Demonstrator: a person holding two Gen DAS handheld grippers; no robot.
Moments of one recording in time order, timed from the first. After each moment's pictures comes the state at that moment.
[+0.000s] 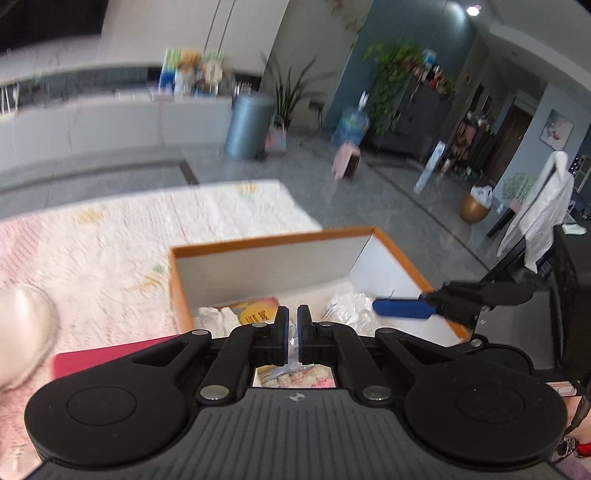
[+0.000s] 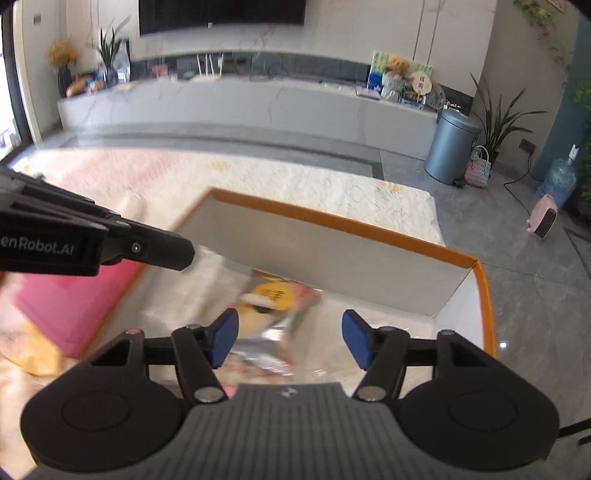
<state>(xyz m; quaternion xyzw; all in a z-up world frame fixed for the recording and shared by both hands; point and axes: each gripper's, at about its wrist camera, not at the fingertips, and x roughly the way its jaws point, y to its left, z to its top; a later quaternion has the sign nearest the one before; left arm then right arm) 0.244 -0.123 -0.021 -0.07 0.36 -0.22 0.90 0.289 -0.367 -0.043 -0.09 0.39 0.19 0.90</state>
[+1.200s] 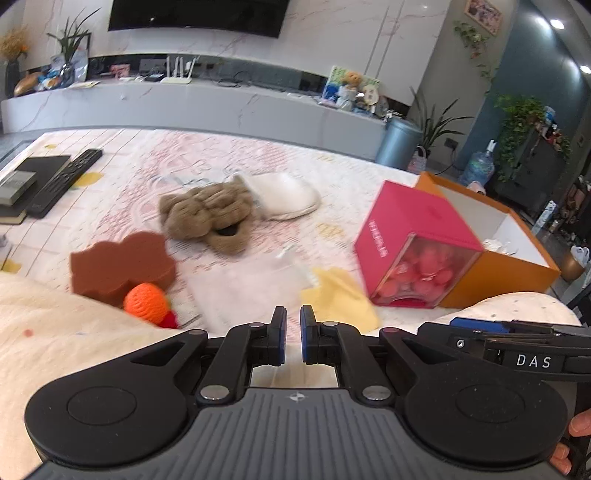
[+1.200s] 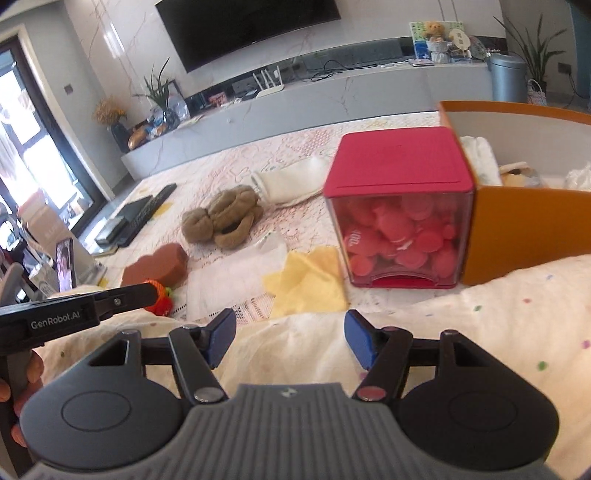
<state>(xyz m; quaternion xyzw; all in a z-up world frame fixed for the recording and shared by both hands) 0.034 0.075 -0.069 -0.13 0.36 0.00 0.92 0.101 -0.196 -0.085 0.05 0.41 0.26 0.87</state>
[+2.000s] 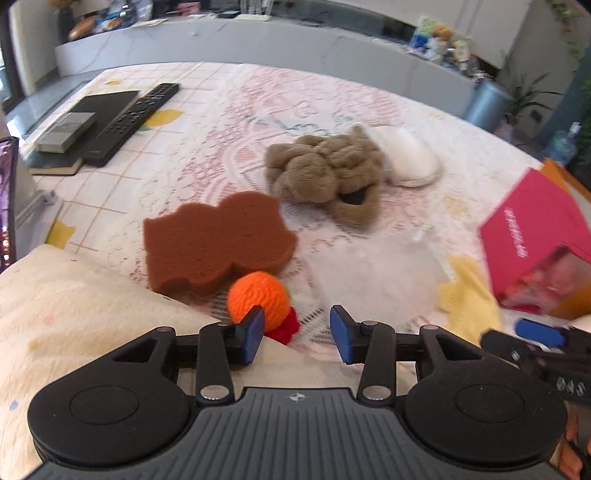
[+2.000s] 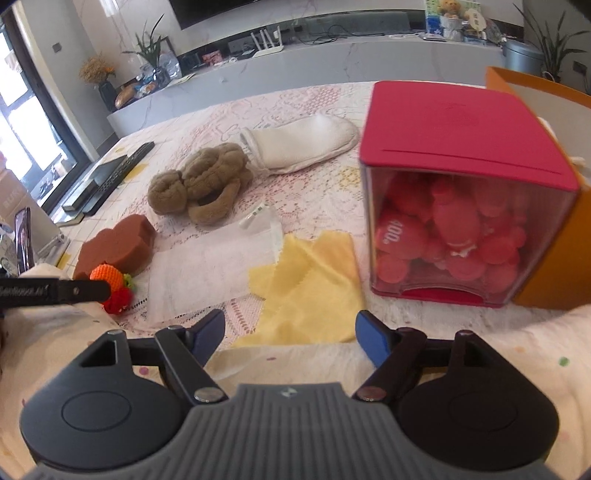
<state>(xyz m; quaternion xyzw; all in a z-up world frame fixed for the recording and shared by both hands) 0.080 0.150 -0.105 -0.14 0.47 0.12 0.86 0.157 -0.147 -0.135 0.00 0.46 0.26 0.85</state>
